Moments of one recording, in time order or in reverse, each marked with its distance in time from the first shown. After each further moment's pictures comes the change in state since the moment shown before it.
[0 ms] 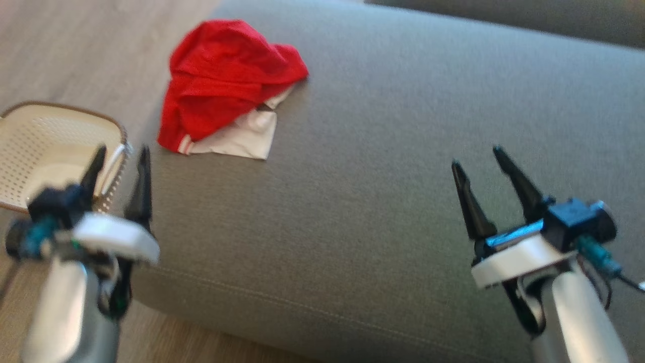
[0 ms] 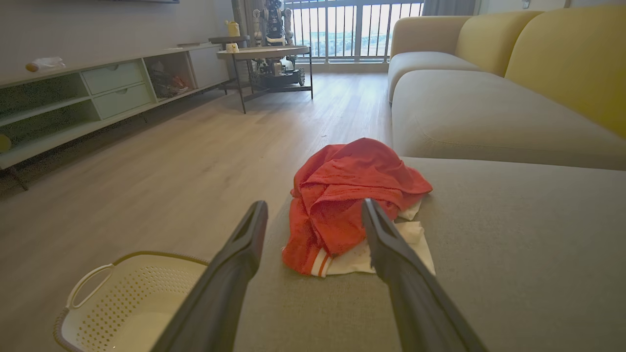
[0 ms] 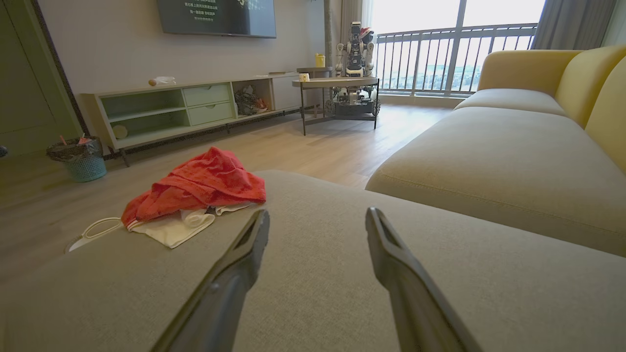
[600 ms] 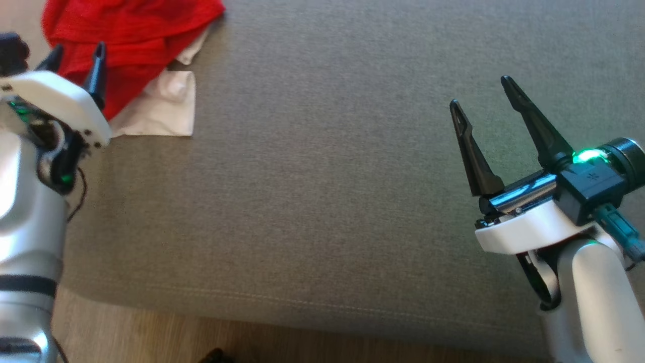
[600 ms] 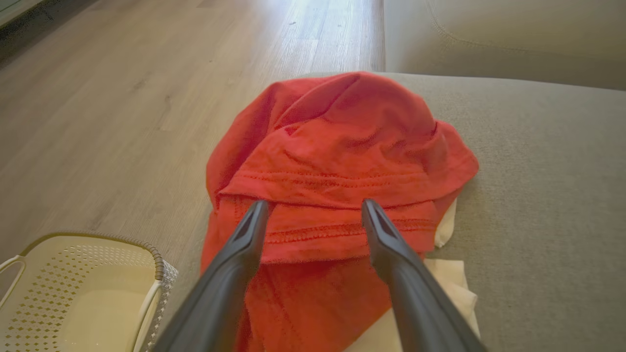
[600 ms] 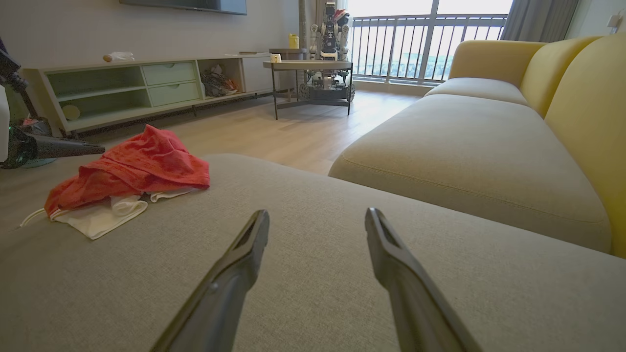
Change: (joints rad) left arm -0.580 0.129 -0.154 0.483 -0.235 -0.013 0.226; right arm -0.100 -0.021 0.045 -0.297 -0.081 0.000 0.148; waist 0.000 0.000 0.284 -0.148
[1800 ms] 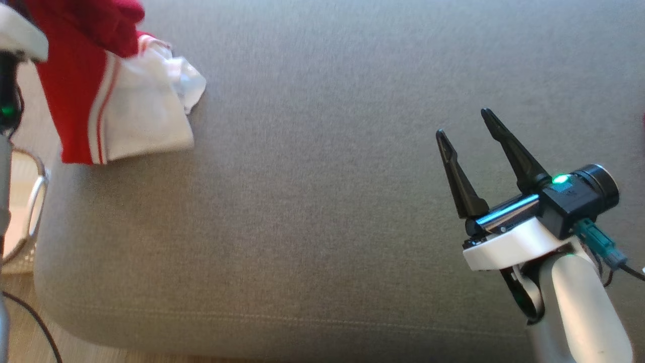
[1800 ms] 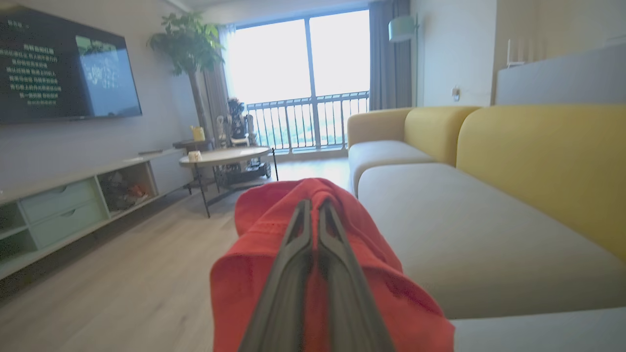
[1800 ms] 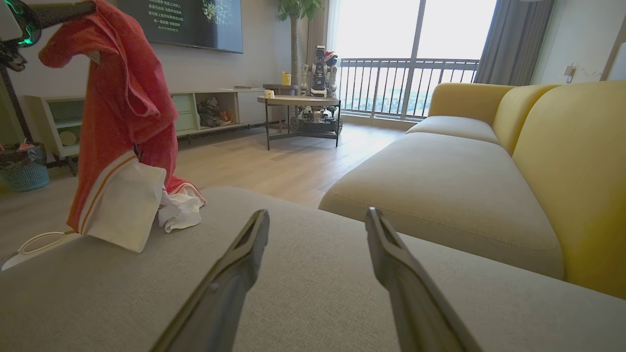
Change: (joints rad) left arm -0.187 0.108 -0.083 -0.048 -0.021 0.036 -0.286; right arm 0.030 0.005 0.023 0.123 0.047 0.000 -0.081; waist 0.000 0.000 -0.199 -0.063
